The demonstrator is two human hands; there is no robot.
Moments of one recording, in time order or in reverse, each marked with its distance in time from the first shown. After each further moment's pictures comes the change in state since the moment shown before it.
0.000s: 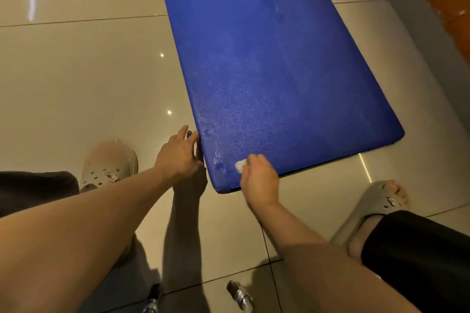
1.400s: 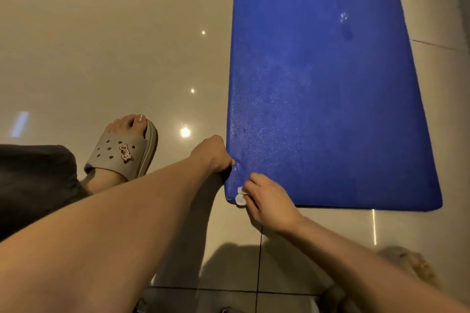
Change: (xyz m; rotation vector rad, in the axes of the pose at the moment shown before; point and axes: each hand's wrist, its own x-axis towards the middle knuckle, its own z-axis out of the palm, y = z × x) left_hand 0.032 0.016 0.015 -0.572 -0.209 -0.385; right_hand 0.031 0.009 -0.027 -0.125 -0.474 -0.807
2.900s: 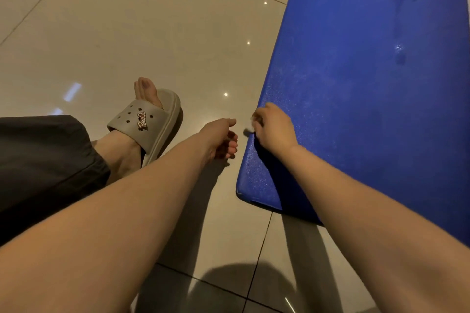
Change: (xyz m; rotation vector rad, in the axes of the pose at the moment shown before) left_hand -0.025 -0.017 -0.016 -1.170 -0.025 -0.349; right_hand 0.155 0.015 -0.035 -0.077 0.181 0.049
